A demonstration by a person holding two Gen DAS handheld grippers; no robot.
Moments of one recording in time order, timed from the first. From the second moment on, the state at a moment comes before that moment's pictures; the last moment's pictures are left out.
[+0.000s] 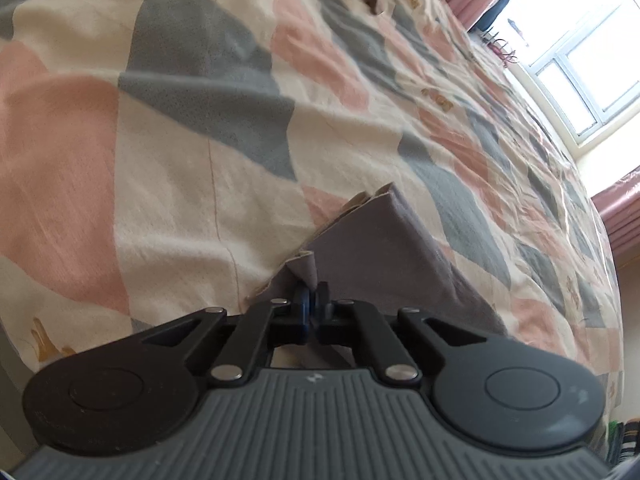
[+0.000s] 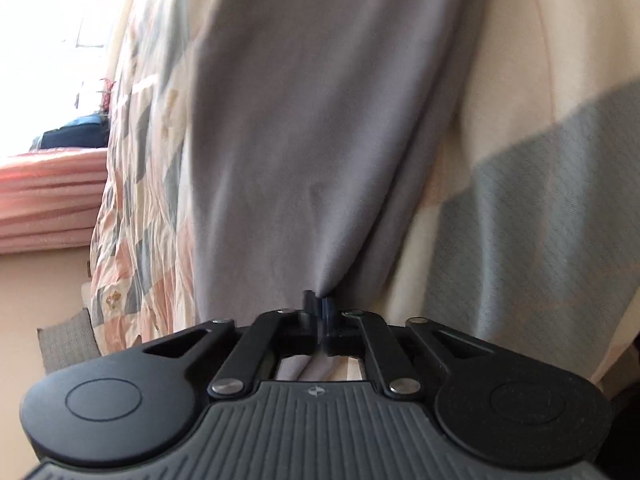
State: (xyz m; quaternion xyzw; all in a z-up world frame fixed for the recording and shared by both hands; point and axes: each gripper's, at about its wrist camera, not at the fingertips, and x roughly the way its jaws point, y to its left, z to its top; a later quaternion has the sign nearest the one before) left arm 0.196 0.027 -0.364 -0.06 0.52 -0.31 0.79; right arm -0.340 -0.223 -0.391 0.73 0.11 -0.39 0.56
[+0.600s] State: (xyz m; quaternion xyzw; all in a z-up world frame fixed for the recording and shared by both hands) left arm 0.175 0.037 -0.358 0.08 0.46 -0.34 0.82; right arm -0.334 -0.204 -0.368 0.64 0.20 -0.43 0.60
